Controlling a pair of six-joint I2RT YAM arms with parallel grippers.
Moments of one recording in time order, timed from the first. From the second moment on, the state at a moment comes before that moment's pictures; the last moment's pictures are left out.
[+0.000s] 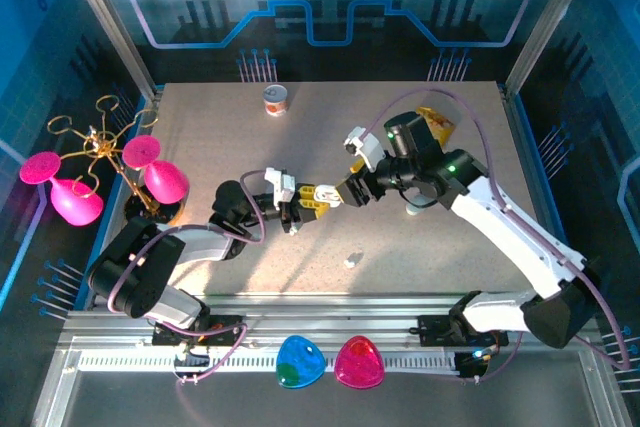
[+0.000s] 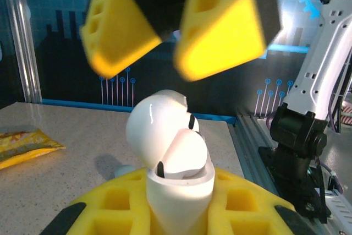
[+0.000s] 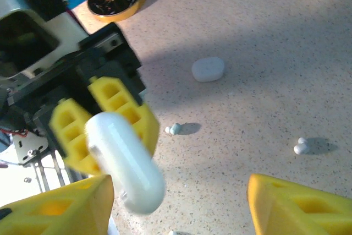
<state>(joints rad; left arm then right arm) -0.46 1.48 0.44 1.26 0.94 -0.23 0.62 1.27 1.31 -0.78 -0.39 -0.10</state>
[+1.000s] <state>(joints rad) -0.46 1.48 0.45 1.26 0.97 -0.29 0.63 1.28 1.26 -0.70 -0.40 -0.14</state>
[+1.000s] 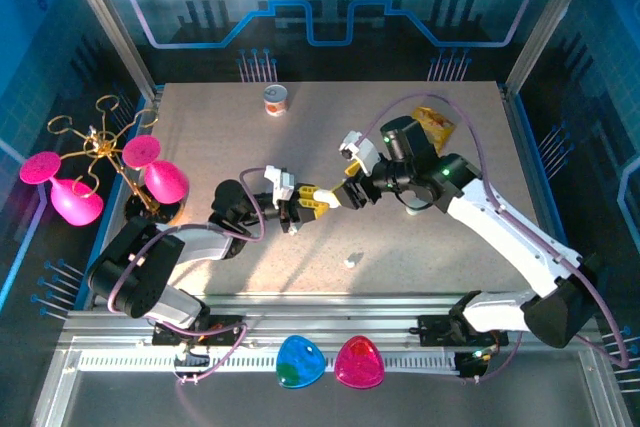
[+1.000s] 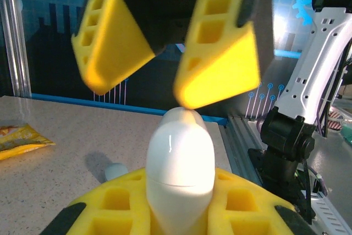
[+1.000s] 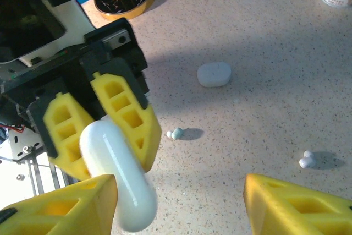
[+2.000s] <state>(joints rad) -0.45 1.48 0.47 1.29 0.98 -0.36 0.57 1.25 1.07 -0.53 -0.62 -0.23</state>
